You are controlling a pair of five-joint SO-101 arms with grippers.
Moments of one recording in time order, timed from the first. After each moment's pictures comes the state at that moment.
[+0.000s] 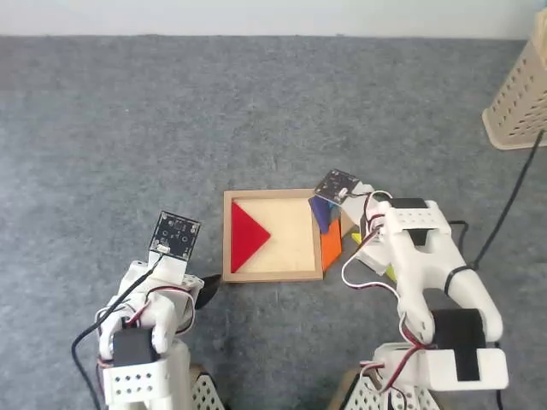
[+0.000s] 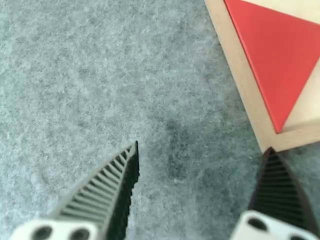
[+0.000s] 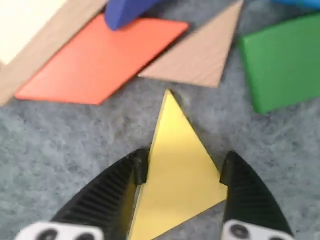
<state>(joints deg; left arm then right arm) -13.0 -103.6 96.8 73.1 -18.3 -6.2 -5.1 46.2 51.3 48.1</state>
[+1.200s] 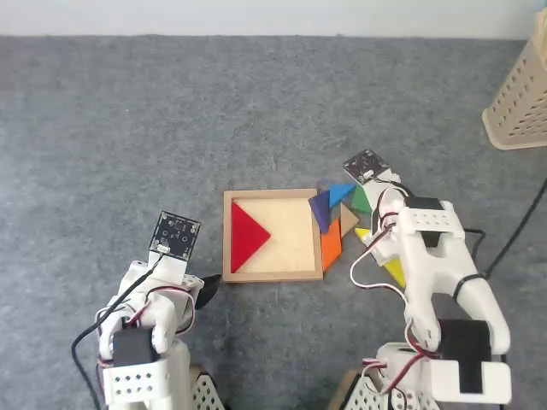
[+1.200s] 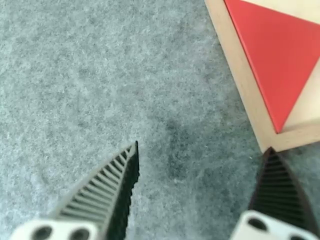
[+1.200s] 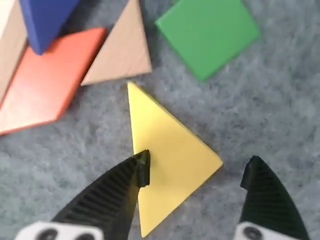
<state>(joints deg) -13.0 -103.6 96.8 73.1 -18.3 -2.0 -7.0 46.0 50.6 34.7</state>
